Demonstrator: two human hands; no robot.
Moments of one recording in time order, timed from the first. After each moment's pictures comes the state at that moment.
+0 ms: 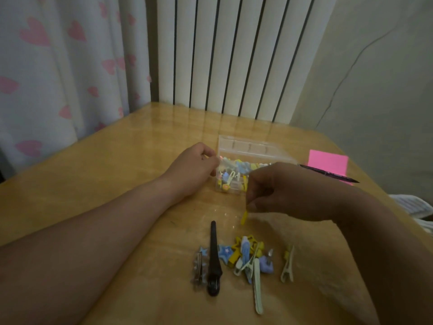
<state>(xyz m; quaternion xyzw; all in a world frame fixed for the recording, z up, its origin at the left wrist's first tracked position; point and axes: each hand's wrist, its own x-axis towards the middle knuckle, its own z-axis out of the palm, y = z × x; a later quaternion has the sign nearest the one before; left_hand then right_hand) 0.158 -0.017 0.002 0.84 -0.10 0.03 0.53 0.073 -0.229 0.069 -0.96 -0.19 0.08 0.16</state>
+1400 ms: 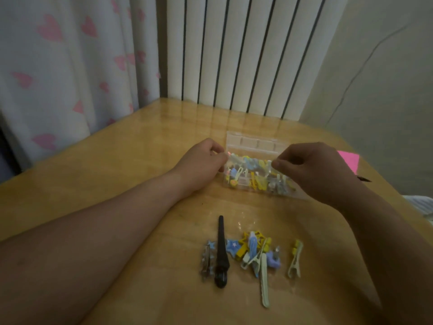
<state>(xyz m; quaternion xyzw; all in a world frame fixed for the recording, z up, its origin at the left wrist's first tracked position) 0.163 -0.016 -0.004 0.84 -0.11 0.03 0.53 0.091 -0.256 0.050 -0.96 -0.06 -0.18 0.22</state>
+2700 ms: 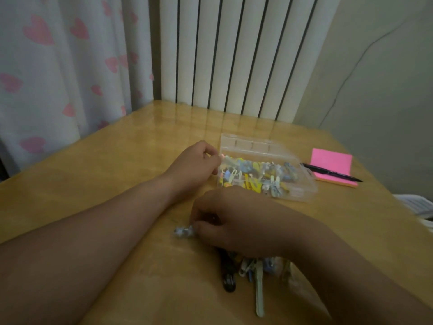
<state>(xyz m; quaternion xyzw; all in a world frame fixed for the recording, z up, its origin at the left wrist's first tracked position) 0.165 -0.019 -0.004 0.83 -0.11 0.04 0.55 0.047 -0.156 0.039 -0.94 -0.33 0.04 0.11</state>
